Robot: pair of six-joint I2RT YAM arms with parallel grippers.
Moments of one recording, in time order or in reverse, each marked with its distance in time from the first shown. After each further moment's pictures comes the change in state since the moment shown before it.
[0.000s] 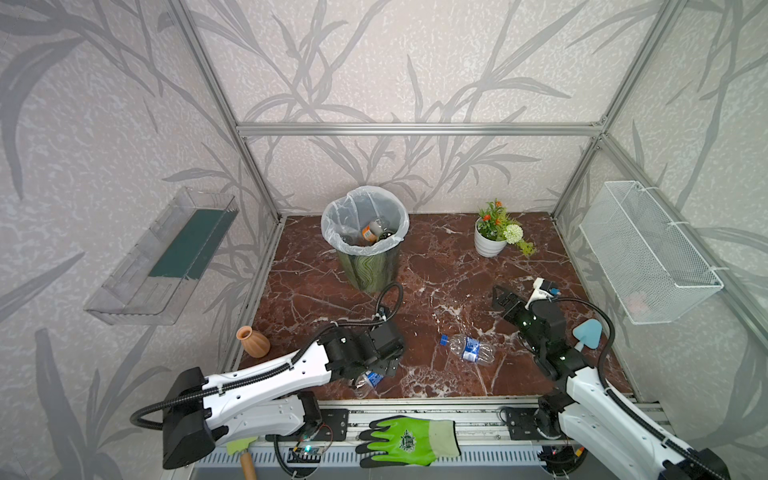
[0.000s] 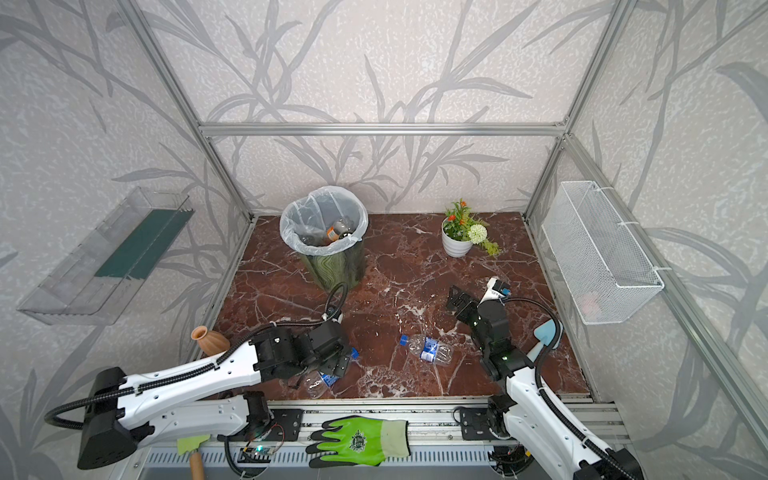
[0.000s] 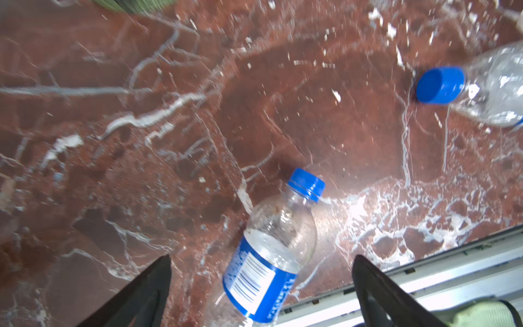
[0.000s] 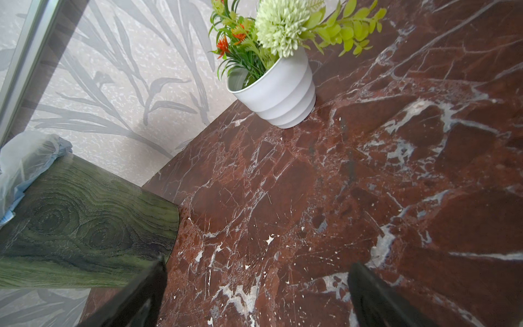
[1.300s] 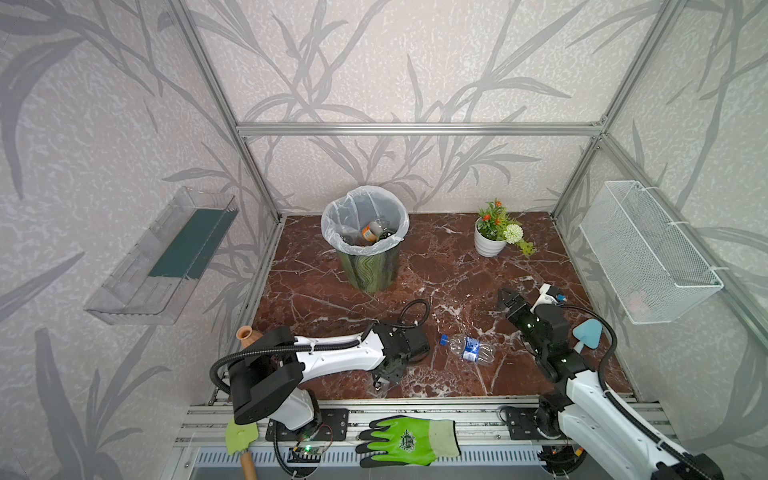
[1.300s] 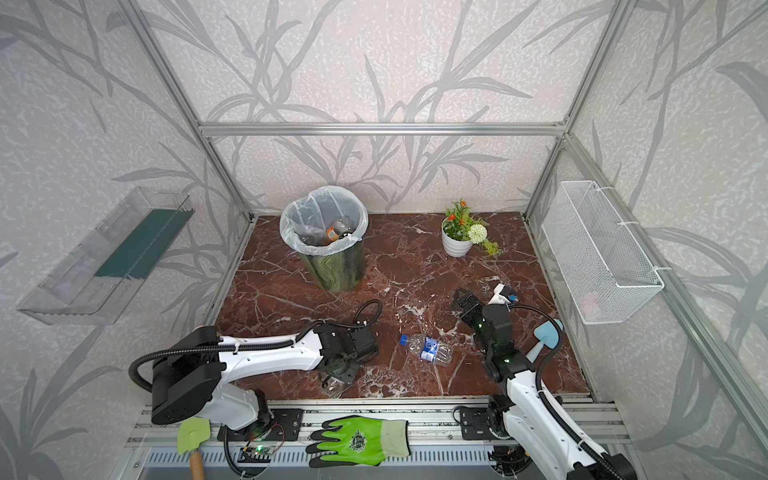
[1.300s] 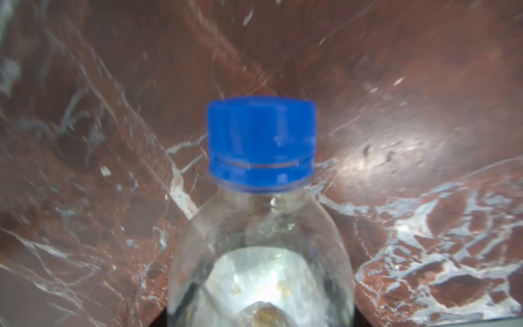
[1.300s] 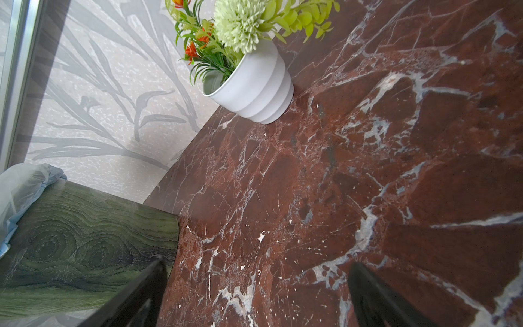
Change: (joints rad) left arm -0.006 0.402 0.030 0.107 0.111 0.022; right arm -0.071 -0.032 -0.047 0.004 -0.036 0.102
